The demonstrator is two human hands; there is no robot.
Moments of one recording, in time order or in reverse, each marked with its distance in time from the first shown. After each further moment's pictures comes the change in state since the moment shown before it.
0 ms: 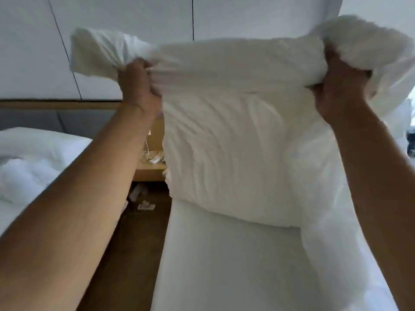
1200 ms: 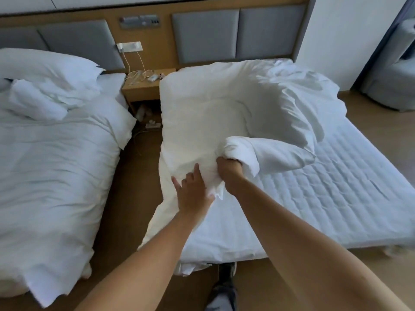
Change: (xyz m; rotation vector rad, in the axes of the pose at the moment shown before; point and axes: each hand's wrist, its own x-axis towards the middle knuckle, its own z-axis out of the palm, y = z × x) left_hand -0.546 -0.119 -0.241 1.735 -0.338 -0.304; right_hand -0.575 0.030 -0.044 -0.608 -0.181 1.027
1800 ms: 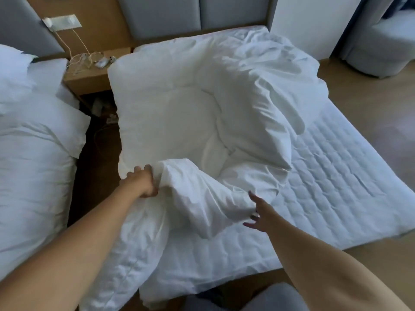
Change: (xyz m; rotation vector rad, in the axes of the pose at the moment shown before) left_hand 0.242 0.032 0.037 0.583 -0.560 -0.097; right_hand 0.187 0.141 -0.174 0.478 0.086 0.739
